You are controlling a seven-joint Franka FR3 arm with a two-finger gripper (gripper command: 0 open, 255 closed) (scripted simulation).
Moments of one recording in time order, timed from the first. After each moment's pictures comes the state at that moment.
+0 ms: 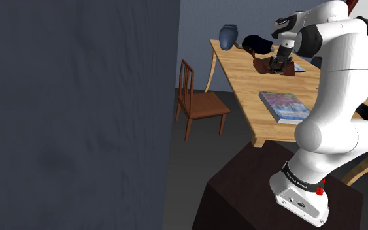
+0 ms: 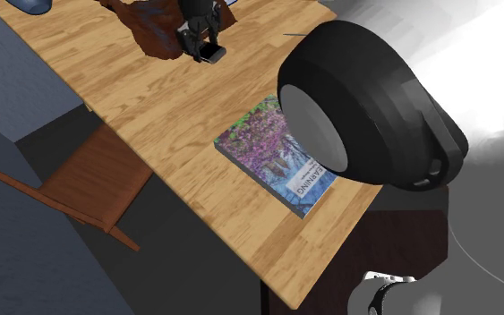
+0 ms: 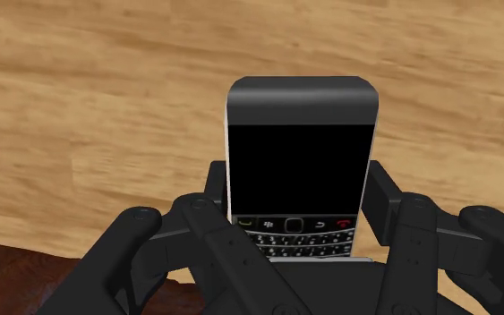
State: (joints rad) arm -0.64 0.57 -0.44 -1.34 0.20 1.91 -0.47
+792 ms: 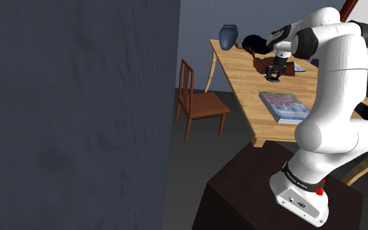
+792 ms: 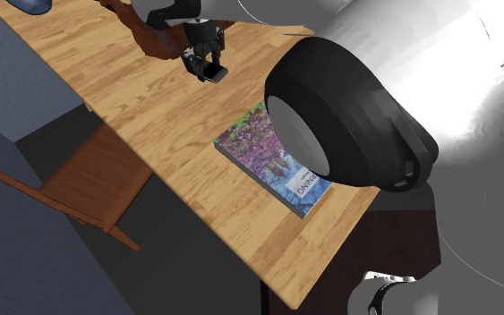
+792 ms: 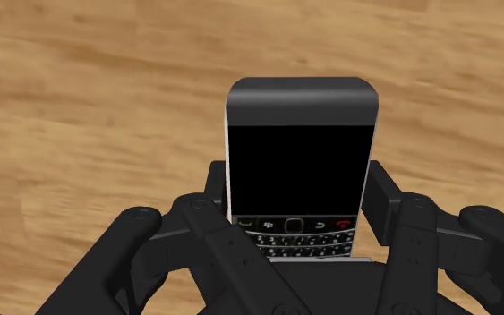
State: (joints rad) arm -0.63 0.61 -0.43 -1.44 0.22 2.04 -0.48
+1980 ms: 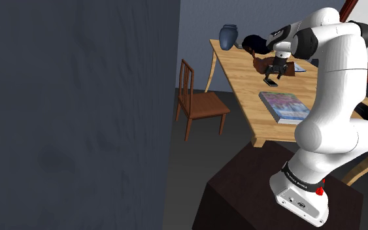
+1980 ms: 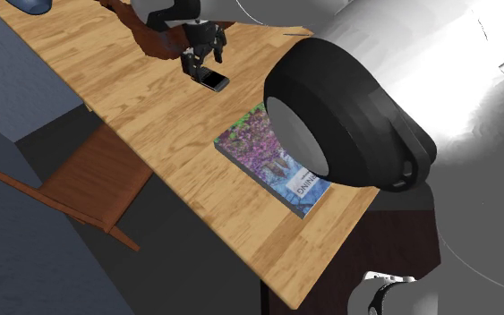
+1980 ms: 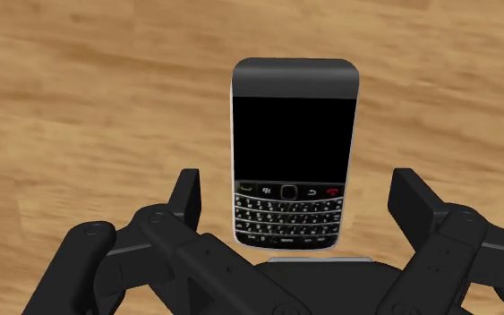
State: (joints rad) arm -0.63 0.62 -0.43 -1.44 0.22 2.05 -0.48
